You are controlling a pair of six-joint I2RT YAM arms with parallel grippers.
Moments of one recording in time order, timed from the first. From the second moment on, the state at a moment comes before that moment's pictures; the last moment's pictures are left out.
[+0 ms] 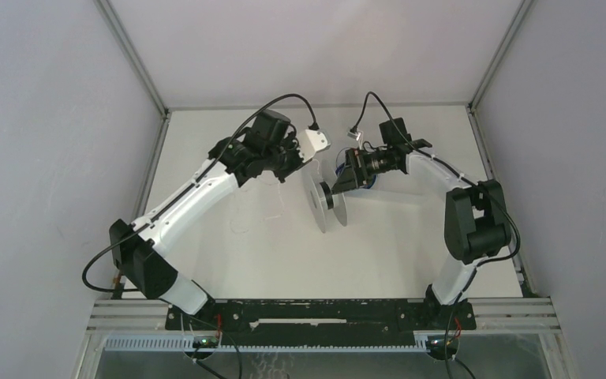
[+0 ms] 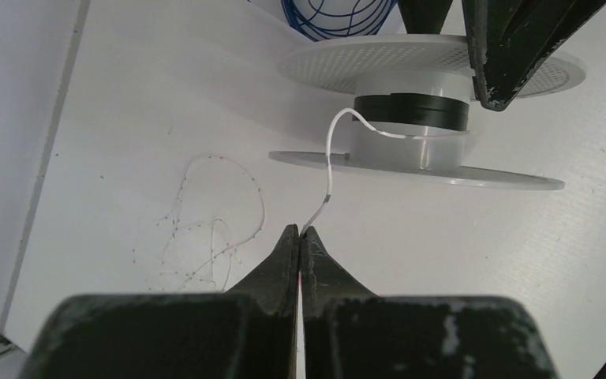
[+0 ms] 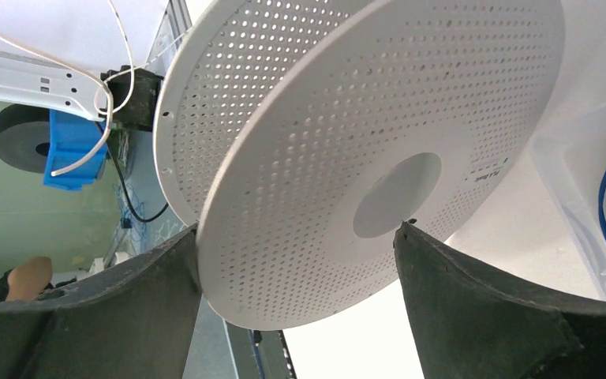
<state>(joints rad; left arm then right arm) -0.67 1.53 1.53 -0.76 0.13 0.52 0.27 1.76 1.27 -0.54 -1.09 0.00</state>
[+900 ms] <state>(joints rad) -0.74 1.60 1.61 -0.78 0.01 0.35 0.42 1.46 1.10 -0.47 -0.73 -0.07</state>
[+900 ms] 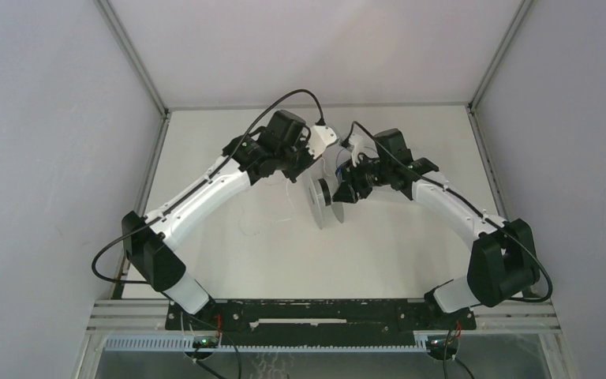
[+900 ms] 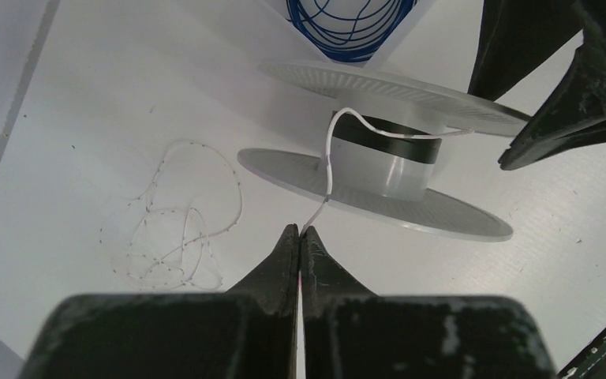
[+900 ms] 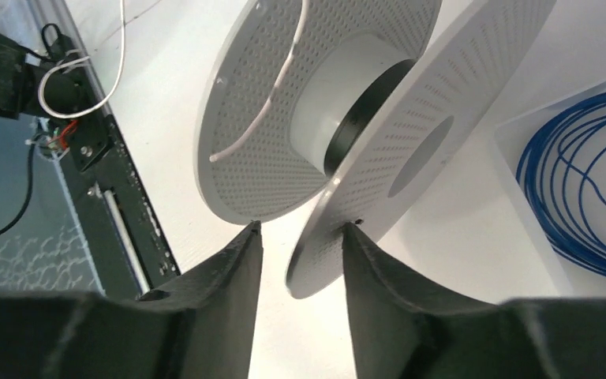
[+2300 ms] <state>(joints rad) -0.74 1.81 1.81 -1.00 -0.05 0.52 0.41 1.38 0.97 -0.27 -0.64 -0.12</state>
